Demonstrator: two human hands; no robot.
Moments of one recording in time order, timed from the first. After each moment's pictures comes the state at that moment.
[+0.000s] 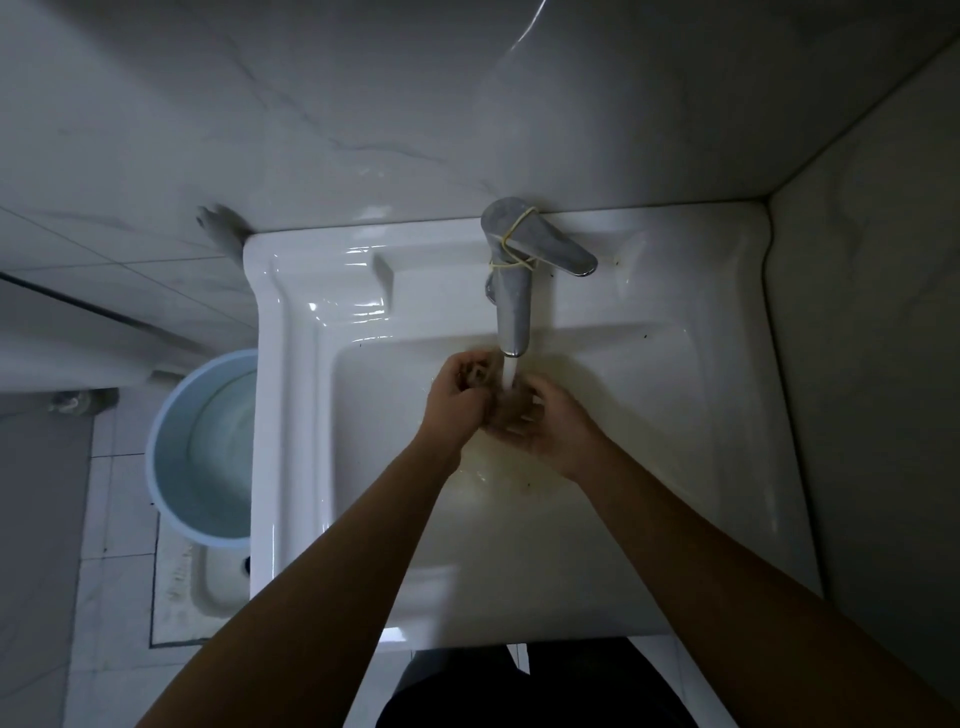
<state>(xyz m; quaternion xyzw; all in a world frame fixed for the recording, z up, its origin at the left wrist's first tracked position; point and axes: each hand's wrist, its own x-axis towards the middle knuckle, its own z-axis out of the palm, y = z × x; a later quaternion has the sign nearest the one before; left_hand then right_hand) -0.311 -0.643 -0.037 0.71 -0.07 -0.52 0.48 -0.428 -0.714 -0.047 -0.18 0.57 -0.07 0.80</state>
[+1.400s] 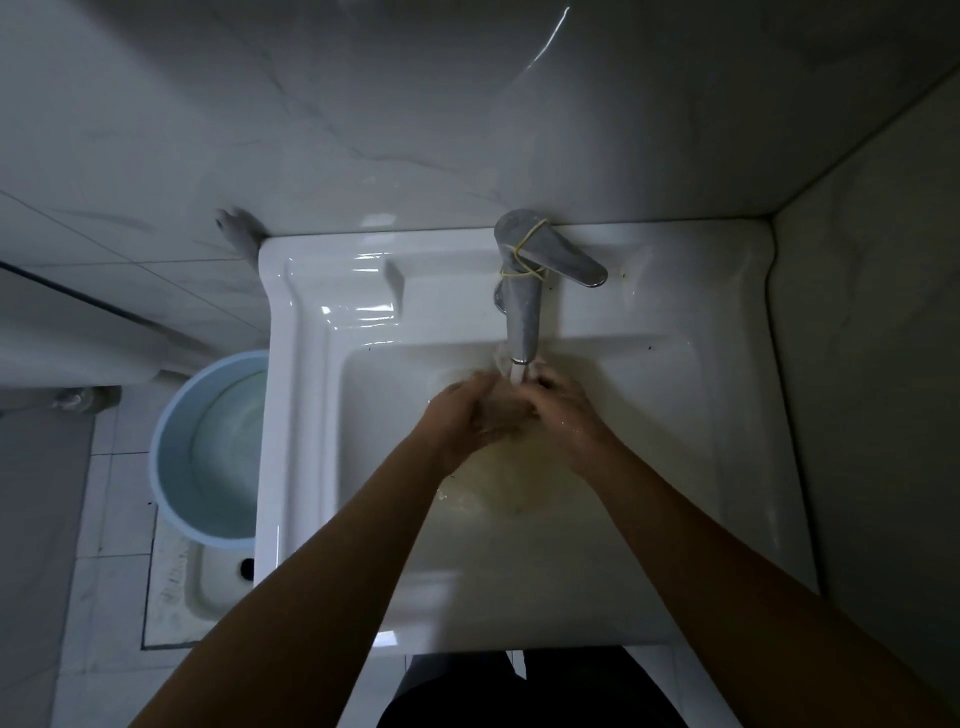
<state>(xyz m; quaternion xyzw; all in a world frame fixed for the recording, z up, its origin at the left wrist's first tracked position) -0.300 -0.640 -0.040 0.61 0.08 -0.64 0.47 -0.419 -0.724 -0.030 -0.49 0.55 -0.06 0.68</state>
